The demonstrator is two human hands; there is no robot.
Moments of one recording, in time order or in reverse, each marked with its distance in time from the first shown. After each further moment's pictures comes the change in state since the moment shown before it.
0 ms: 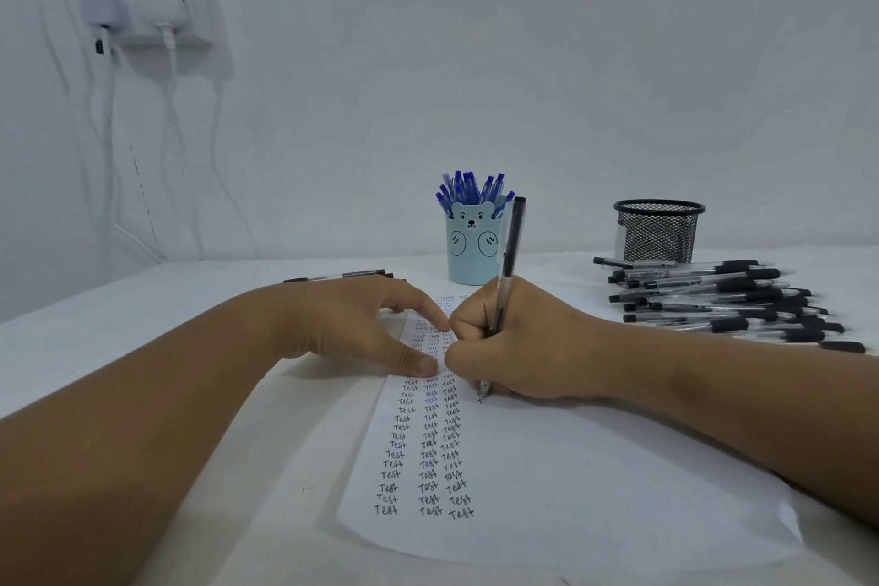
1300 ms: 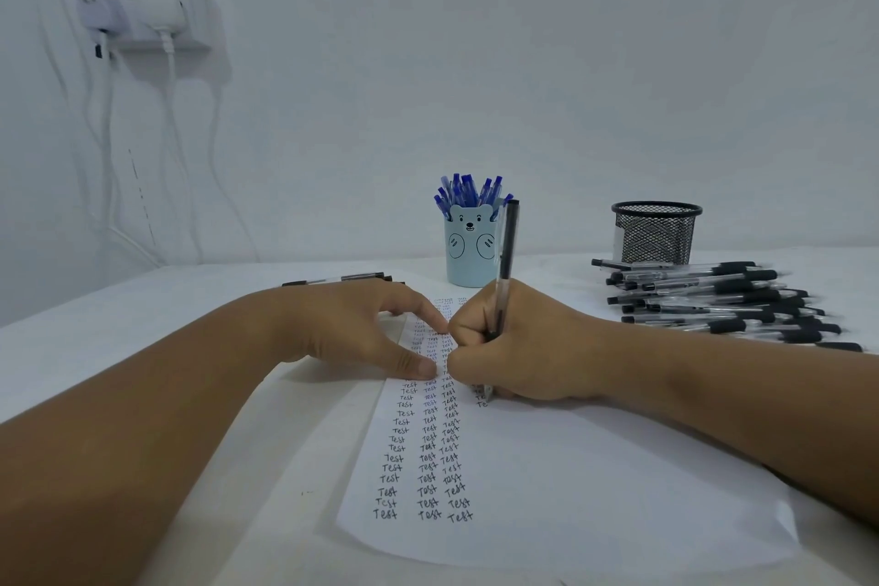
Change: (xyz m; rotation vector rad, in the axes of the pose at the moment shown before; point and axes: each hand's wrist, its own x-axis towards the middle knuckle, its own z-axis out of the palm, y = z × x) left_hand -0.003 0.006 0.001 0.015 -0.006 -0.007; right_hand -0.001 0.000 -0.004 -0.021 -0.053 0.002
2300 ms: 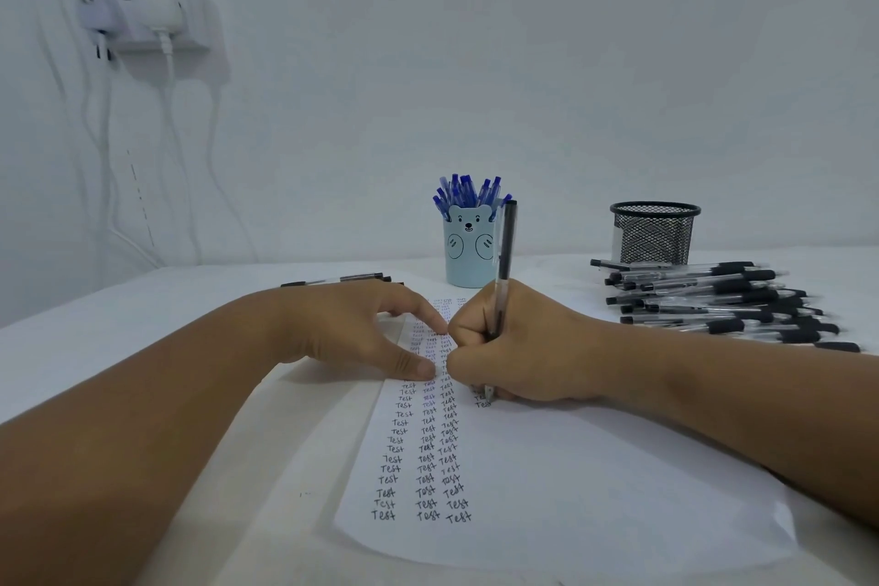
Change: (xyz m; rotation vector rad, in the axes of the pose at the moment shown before) left_hand -0.001 -0.001 0.000 -0.022 0.000 -0.009; right_hand 0.000 0.003 -0.001 0.018 0.001 -0.014
